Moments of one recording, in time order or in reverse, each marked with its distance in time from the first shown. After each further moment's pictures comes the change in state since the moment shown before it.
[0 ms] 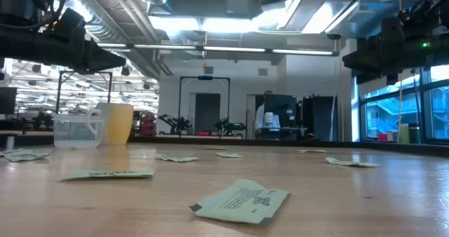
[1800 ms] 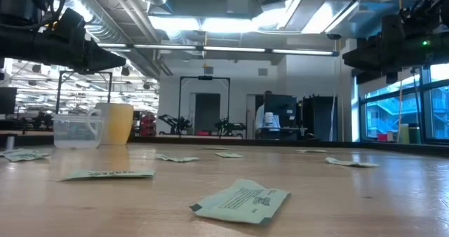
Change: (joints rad) left arm 0.000 0.000 0.000 0.001 -0.003 0.000; right arm 0.001 0.005 0.005 0.015 -0.001 0.000
